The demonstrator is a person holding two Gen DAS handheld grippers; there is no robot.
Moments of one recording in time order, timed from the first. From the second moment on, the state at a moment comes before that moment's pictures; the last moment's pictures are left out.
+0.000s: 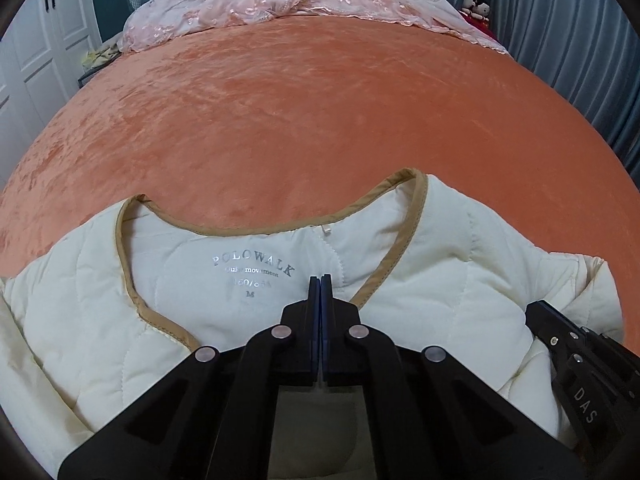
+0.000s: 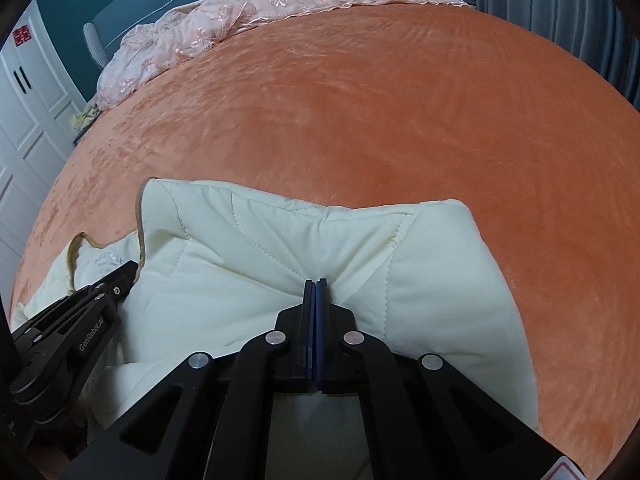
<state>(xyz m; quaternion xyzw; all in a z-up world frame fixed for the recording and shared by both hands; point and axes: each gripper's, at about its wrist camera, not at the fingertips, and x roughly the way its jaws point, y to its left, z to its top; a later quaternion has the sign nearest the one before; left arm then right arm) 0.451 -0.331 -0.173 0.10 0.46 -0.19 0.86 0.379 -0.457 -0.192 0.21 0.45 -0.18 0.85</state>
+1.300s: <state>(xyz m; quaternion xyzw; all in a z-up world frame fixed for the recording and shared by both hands) 0.499 -0.211 -0.178 0.09 0.43 -0.05 0.90 0.459 -0.330 -0.187 0.12 0.46 -0.10 0.87</state>
